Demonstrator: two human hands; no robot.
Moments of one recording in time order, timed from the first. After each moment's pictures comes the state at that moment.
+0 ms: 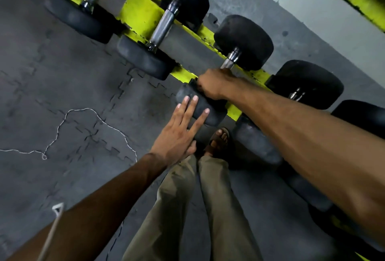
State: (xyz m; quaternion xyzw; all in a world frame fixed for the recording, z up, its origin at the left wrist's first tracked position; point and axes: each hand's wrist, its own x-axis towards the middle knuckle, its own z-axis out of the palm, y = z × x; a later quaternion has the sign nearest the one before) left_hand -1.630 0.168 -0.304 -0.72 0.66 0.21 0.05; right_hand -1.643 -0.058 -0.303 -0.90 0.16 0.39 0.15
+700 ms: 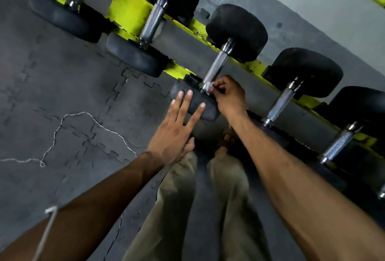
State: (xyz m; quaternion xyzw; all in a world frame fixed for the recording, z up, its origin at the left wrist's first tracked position) left_hand -1.626 0.171 -0.309 -0.71 0.67 0.19 0.04; right_hand -1.729 -0.012 -0.362 -0.65 0.59 -0.05 0.49
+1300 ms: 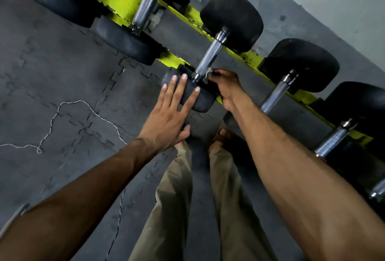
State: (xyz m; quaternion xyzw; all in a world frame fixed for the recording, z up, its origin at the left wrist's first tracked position) left_hand -1.638 0.156 -0.300 -0.73 0.65 0.18 0.06; right_hand -1.732 -0.032 -0.375 -0.38 0.58 -0.05 0.72
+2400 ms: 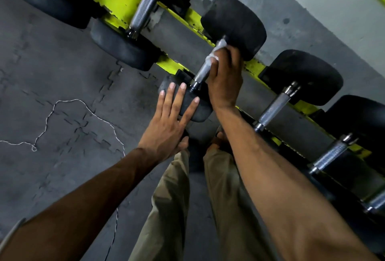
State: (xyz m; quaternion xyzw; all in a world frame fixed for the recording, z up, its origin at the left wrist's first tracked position) left_hand -1.644 0.147 -0.308 -0.74 0.64 0.18 0.10; right_hand -1.707 -0.040 -0.366 -0.81 0.48 -0.23 0.24
